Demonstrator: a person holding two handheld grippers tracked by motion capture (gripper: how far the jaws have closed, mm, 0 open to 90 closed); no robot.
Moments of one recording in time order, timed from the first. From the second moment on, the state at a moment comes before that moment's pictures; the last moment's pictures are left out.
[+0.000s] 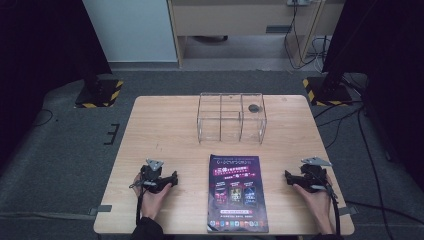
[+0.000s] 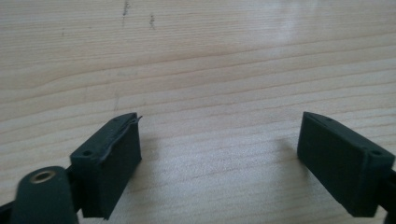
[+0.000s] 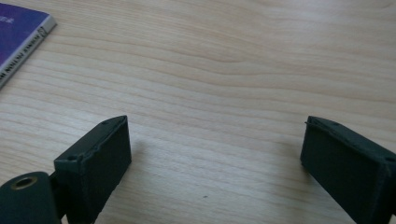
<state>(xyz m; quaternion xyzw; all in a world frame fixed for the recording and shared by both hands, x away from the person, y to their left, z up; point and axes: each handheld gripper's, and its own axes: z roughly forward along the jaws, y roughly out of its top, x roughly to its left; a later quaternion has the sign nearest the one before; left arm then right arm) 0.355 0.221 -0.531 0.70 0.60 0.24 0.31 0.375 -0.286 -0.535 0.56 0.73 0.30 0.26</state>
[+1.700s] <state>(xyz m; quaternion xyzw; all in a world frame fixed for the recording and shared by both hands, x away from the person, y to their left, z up) 0.344 0.166 -0.470 0.71 0.51 0.23 0.44 0.374 -0.242 -0.464 0.50 0.71 0.43 0.25</state>
